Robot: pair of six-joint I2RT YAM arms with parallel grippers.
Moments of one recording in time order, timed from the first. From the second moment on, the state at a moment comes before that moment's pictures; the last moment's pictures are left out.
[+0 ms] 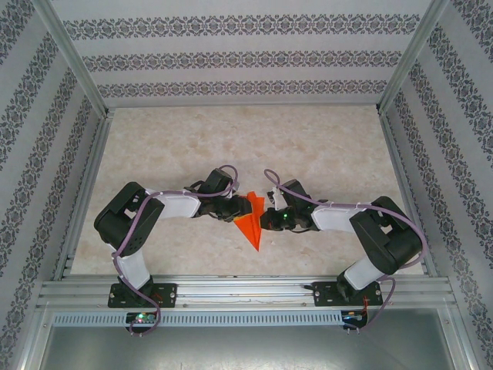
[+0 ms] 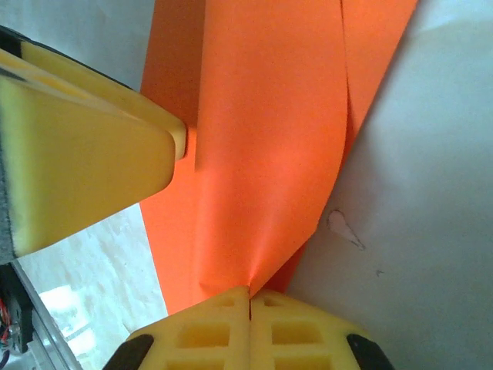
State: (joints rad) left arm -0.61 1.79 0.85 0.01 0.50 -0.92; right arm 0.57 1.57 0.57 0.01 -0.54 0.59
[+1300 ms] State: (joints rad) left arm -0.61 1.79 0.85 0.01 0.50 -0.92; right arm 0.57 1.61 0.61 -0.02 -0.54 0.57
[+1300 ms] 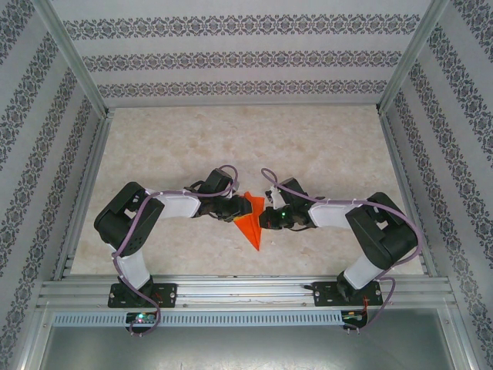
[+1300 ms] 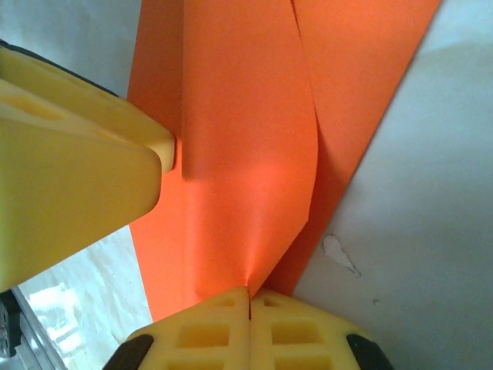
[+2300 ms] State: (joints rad) left arm -0.61 1.66 0.87 -0.09 0.48 -0.86; right arm 0.58 1.65 0.65 -0.04 -0.54 0.57
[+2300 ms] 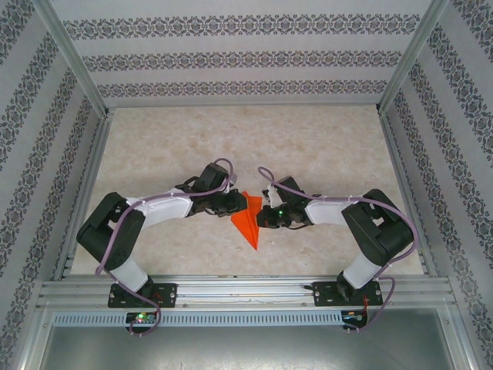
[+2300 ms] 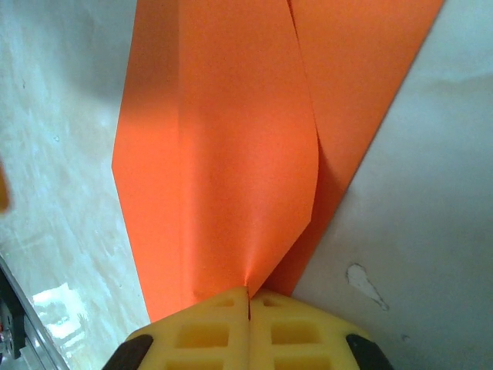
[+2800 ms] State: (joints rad) left arm -0.63 1.83 0.91 -0.06 0.55 -0.85; right arm 0.59 1.66 0.67 -0.06 -0.53 0.56
